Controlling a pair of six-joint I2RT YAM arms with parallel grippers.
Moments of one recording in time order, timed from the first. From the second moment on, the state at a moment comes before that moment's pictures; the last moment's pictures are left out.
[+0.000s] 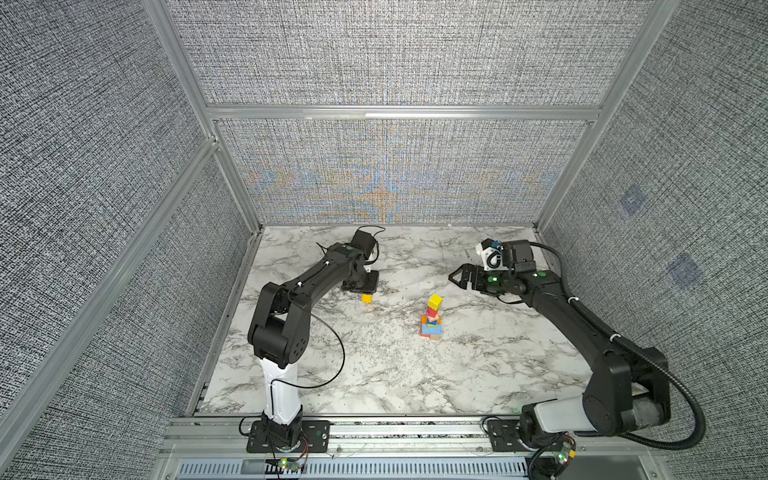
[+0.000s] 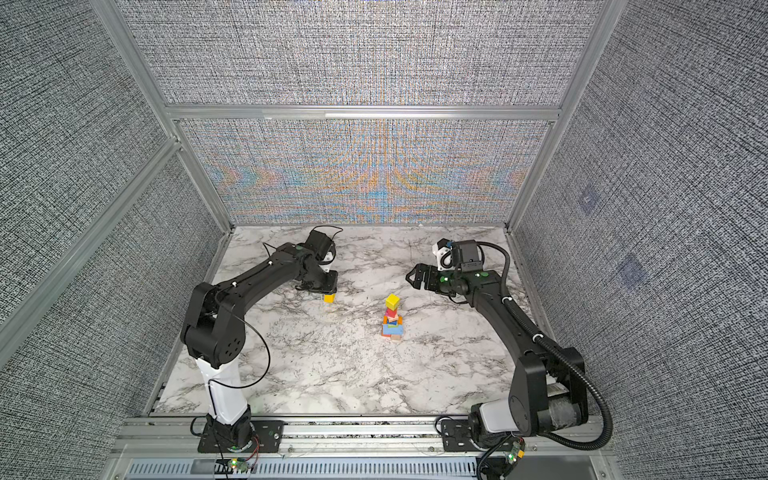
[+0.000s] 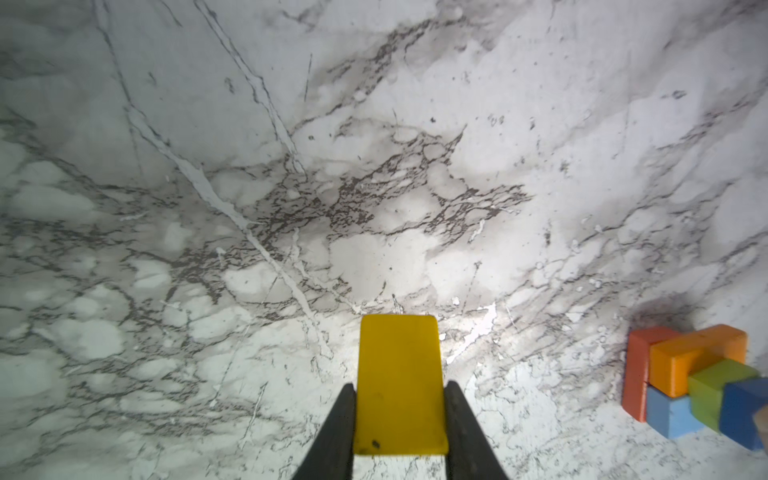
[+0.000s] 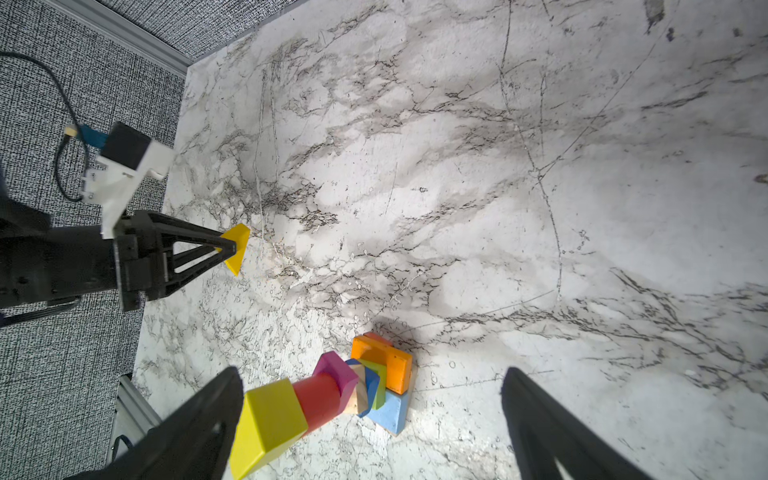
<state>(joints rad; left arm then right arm) -0.48 1.92 1.56 -0.88 0.10 -0.25 0.18 1.42 1.09 -0.51 -0.44 0.36</state>
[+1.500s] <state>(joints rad) -0.83 2.13 2.46 -1.47 0.07 -0.14 0.18 1.48 1.09 -0.51 -0.41 0.35</state>
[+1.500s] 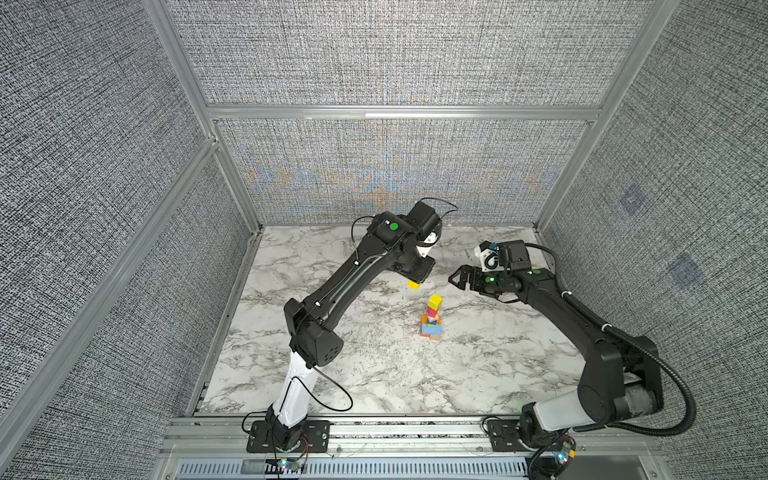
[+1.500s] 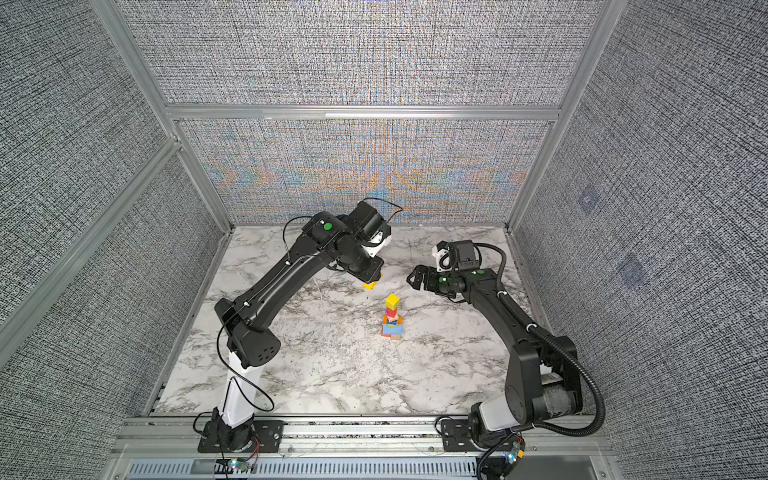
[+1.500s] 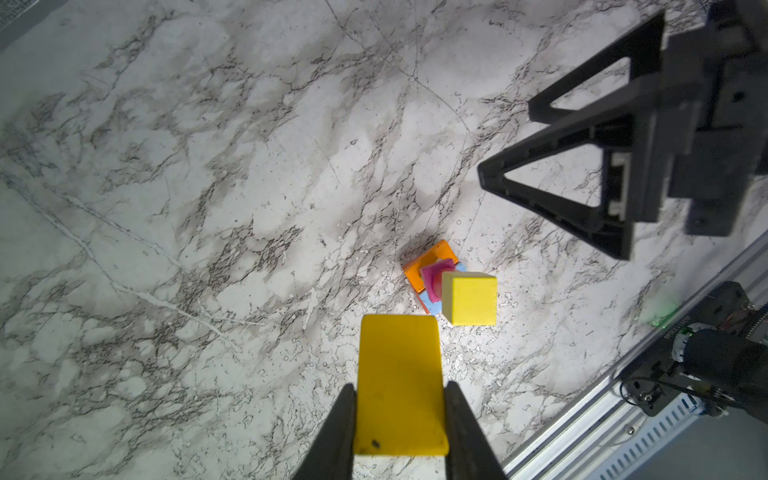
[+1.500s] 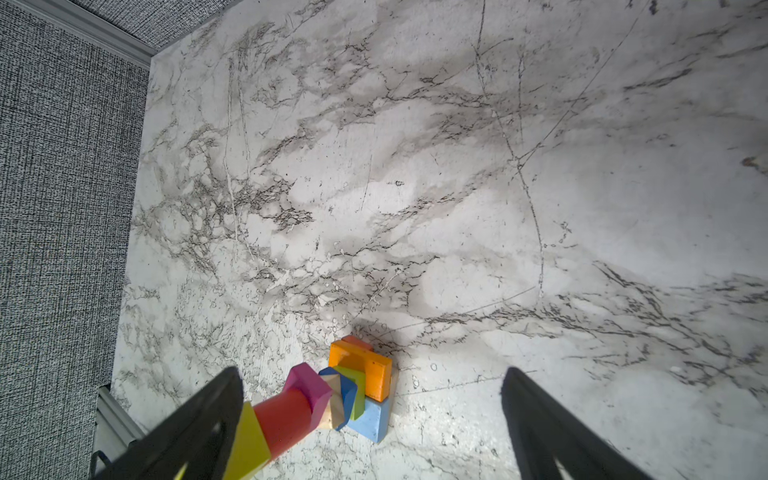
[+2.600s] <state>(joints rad) -0.92 2.25 2.55 -1.49 0.07 -0.12 0.17 1.50 1.10 -0.51 -0.38 0.35</state>
